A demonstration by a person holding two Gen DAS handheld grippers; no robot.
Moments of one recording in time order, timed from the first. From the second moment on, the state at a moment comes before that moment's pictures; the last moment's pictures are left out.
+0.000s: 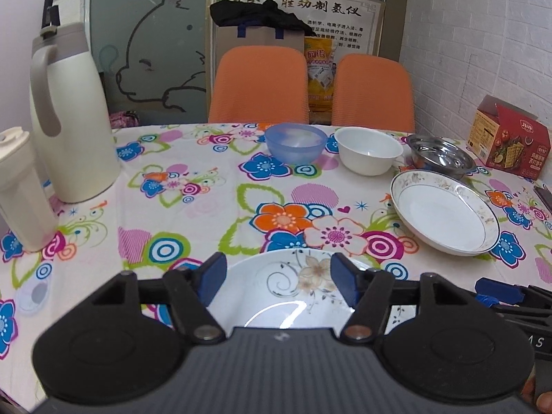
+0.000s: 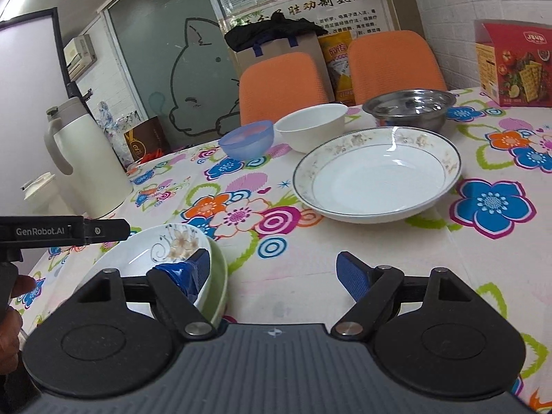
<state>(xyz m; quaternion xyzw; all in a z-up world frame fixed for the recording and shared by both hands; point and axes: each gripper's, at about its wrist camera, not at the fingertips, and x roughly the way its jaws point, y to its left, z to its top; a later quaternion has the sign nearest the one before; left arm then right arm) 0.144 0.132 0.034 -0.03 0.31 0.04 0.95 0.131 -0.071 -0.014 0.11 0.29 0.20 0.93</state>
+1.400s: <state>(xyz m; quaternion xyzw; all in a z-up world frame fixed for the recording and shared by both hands) 0.345 0.018 -0.001 0.00 0.46 -0.09 0.88 0.261 -0.156 -0.014 0.06 0.33 0.14 0.93</state>
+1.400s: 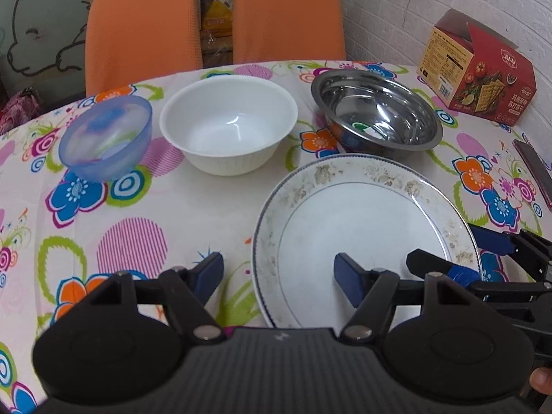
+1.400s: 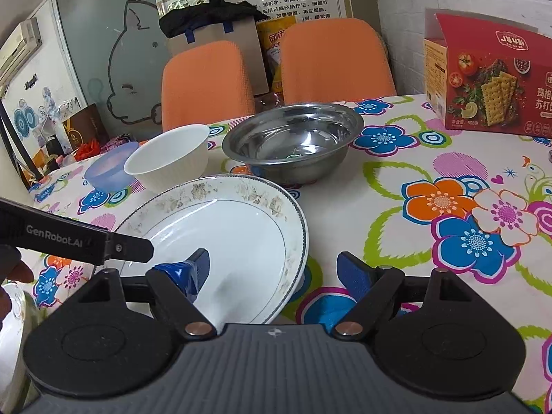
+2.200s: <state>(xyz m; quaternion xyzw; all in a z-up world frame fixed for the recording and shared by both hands) 0.350 0.009 -0.013 0.00 0.44 -0.10 0.89 0.264 -0.127 -0.023 -0.01 0.32 0.12 0.94</state>
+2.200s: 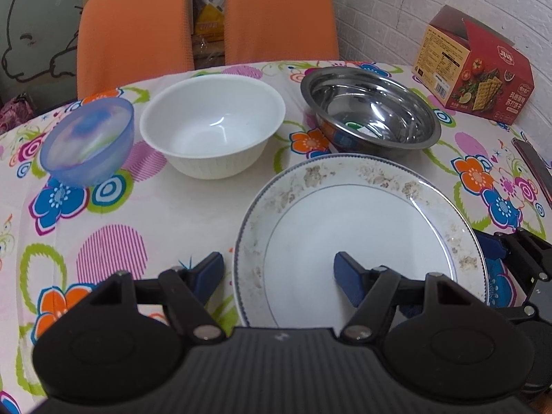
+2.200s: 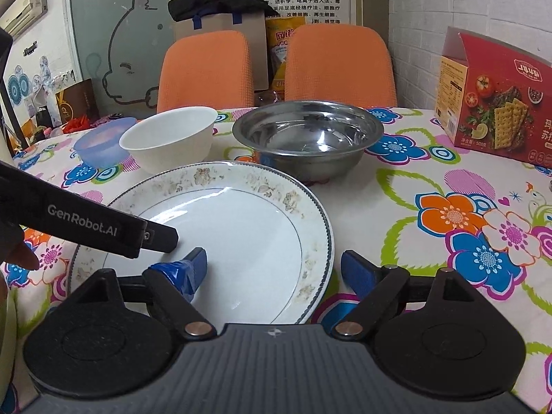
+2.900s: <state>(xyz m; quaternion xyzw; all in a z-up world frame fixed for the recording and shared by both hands) 0.286 0.029 0.048 -0.04 0.42 -0.10 0.90 0.212 -0.111 0.026 0.01 0.28 0.12 0.95</state>
